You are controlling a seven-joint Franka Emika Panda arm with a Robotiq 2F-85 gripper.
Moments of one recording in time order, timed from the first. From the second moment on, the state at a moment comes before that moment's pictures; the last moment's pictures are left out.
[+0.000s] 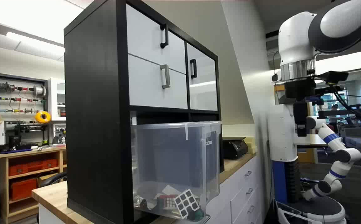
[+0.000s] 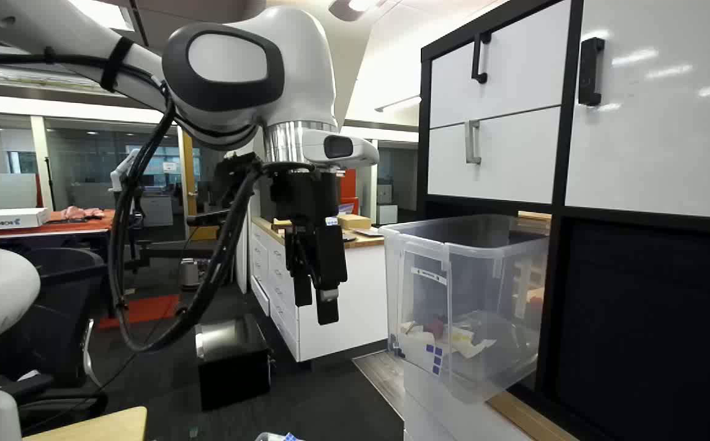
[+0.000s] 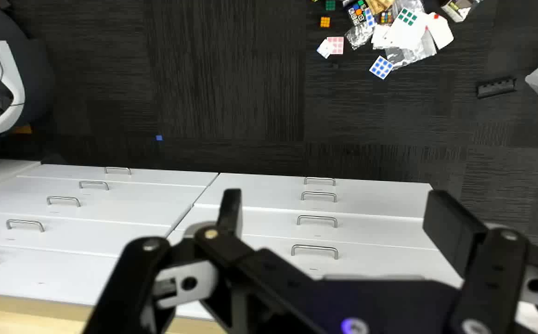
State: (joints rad) arm -0.14 -0.59 -0.08 -2.54 -0.22 2.01 -0.08
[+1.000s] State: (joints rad) arm -0.13 -0.59 -0.08 -2.54 -0.21 2.01 -0.08
